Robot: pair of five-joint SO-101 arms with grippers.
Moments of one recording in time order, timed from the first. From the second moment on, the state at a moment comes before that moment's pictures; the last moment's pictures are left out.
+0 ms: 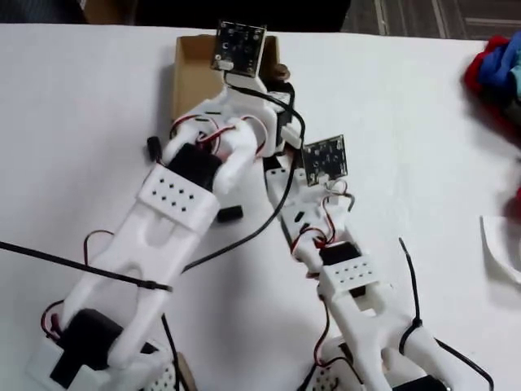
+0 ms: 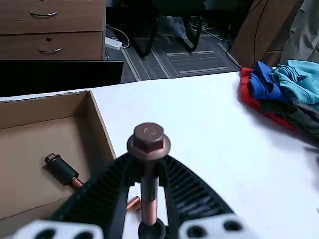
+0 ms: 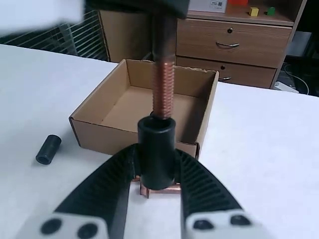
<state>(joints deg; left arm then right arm) 22.3 -12.5 10.8 34.7 15.3 -22.1 -34.2 70.0 -13.2 0.7</state>
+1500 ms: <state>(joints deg) 22.4 -12.7 4.2 42.2 15.5 -22.2 -34.2 69.9 -13.2 0.7</state>
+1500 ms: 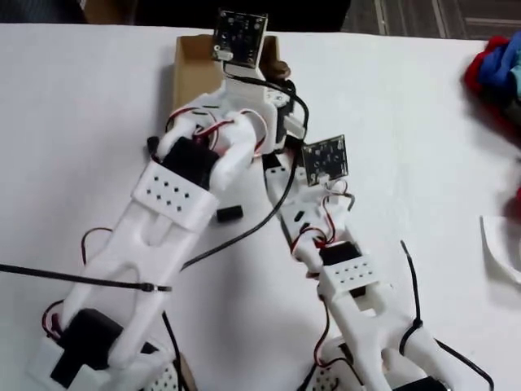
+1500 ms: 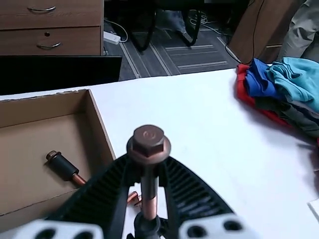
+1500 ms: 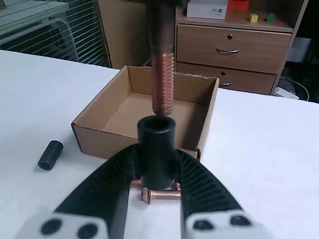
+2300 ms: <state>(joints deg) 21.1 -12.8 6.9 42.1 15.4 -22.3 -34.2 69.9 -13.2 0.7</state>
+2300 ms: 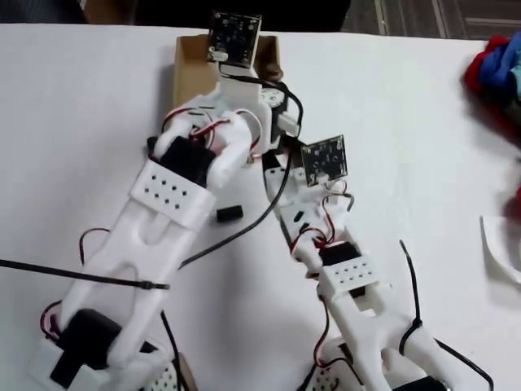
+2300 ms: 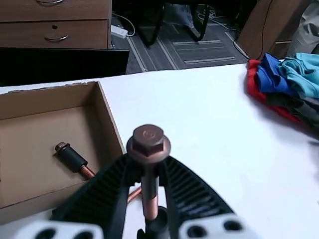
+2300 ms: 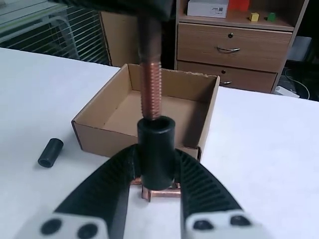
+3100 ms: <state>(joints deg) 23.6 -13.6 13.0 37.1 15.3 -22.0 -34.2 70.0 -13.2 0.7</state>
